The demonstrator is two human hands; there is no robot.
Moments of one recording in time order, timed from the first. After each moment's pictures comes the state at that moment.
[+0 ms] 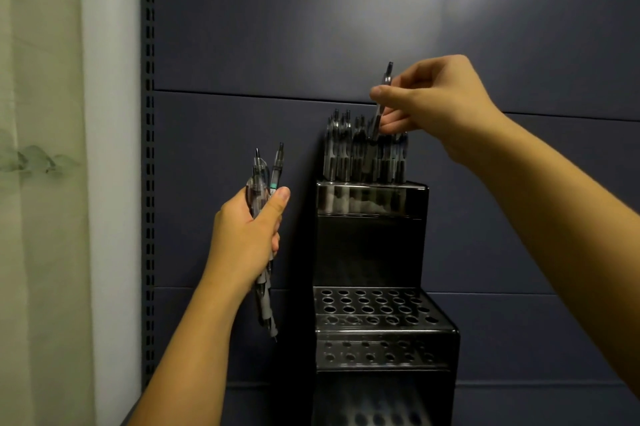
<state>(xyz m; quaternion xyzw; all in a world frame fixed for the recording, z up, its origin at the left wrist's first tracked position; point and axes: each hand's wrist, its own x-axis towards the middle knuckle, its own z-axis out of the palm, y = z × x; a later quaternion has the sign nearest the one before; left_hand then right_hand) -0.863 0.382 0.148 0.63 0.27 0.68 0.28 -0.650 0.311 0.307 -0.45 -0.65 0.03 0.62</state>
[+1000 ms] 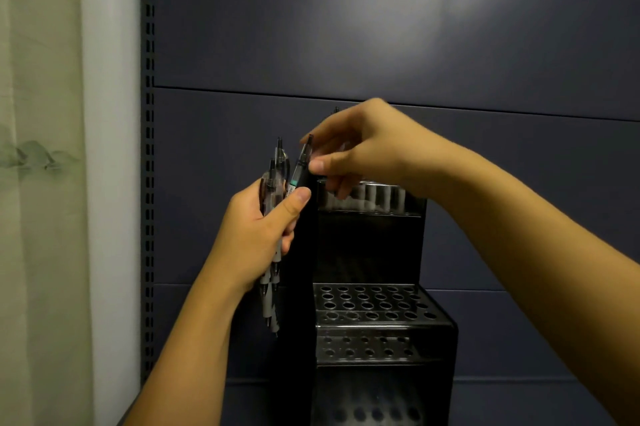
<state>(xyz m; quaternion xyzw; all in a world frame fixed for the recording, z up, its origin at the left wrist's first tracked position) -0.862 0.358 0.157 0.69 0.16 0.63 0.32 -0.702 0.293 0.273 -0.48 -0.79 0.08 0.38</state>
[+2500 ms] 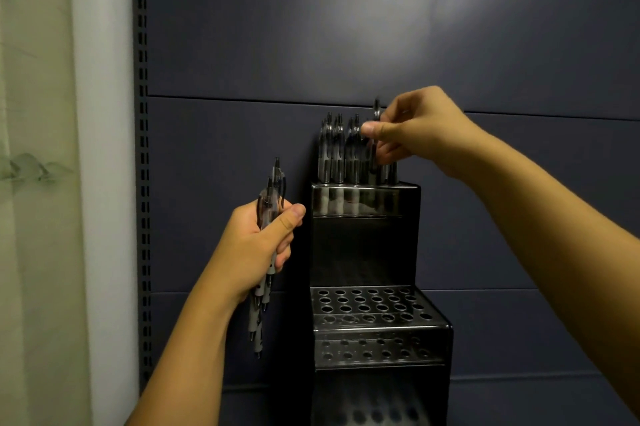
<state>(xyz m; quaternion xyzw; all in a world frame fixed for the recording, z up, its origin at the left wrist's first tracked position) -0.864 0.368 0.150 0.70 0.18 0.59 0.37 -0.640 0.316 0.291 -0.50 -0.67 0.06 0.54</state>
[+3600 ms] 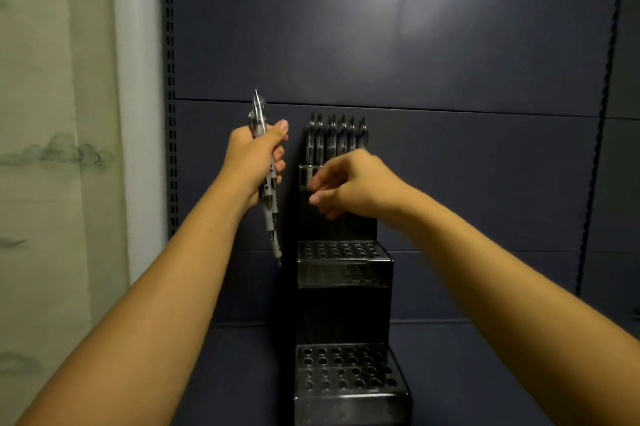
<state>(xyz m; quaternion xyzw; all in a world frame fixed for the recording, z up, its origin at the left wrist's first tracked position) -0.860 0.304 0.225 0.61 0.24 0.64 0.40 -0.696 0.228 0.217 -0.53 -0.73 0.12 0.41</state>
